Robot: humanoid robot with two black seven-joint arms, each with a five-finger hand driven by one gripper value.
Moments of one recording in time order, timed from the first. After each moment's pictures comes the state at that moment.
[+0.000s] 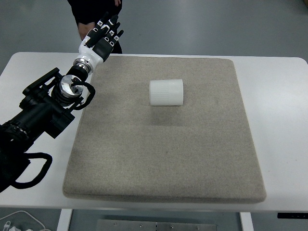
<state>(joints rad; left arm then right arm) -0.98 0.06 -0.80 -0.40 -0.22 -0.26 -0.20 0.02 0.00 -0.06 0.14 -0.01 -0.01 -0.23</state>
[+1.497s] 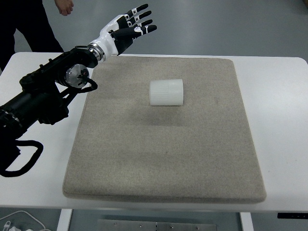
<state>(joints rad) -1.08 0.16 -0.63 -0.58 0.29 -0.29 -0.16 0.02 0.00 -0.06 0.14 -0.01 -0.01 -0.23</state>
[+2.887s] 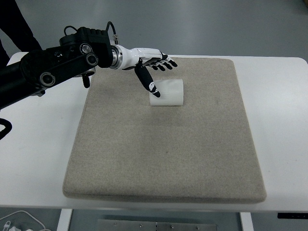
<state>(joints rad) -1.28 0.29 -0.22 -0.95 0.90 -0.33 0.17 0.02 0.00 -0.06 0.14 -0.01 -0.01 -0.23</state>
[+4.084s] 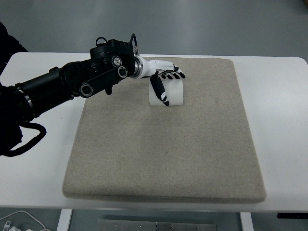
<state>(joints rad) -1.28 0.07 -0.21 -0.70 1.03 -0.35 0.16 0.03 0.00 -0.06 0.14 -0.01 -0.01 -0.23</state>
